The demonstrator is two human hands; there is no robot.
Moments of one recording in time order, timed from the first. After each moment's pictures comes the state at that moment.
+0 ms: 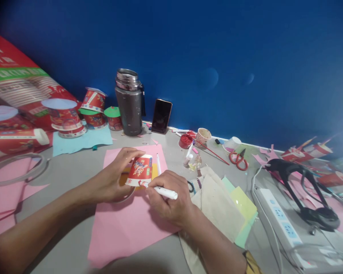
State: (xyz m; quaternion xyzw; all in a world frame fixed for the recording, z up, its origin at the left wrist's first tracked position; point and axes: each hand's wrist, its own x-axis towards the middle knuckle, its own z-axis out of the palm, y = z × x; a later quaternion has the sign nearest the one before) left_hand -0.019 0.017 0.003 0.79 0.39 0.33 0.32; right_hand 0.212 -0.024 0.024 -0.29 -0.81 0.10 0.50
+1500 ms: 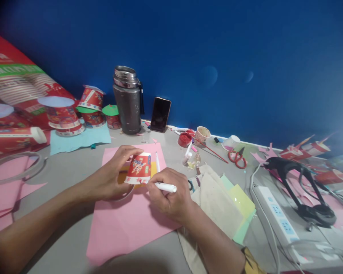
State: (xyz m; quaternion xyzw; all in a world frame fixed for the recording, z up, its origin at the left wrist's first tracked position) left_hand -0.021 0.018 0.003 0.81 0.40 0.34 0.27; right_hand 0.213 -0.025 0.028 -0.33 -0.79 0.11 0.50
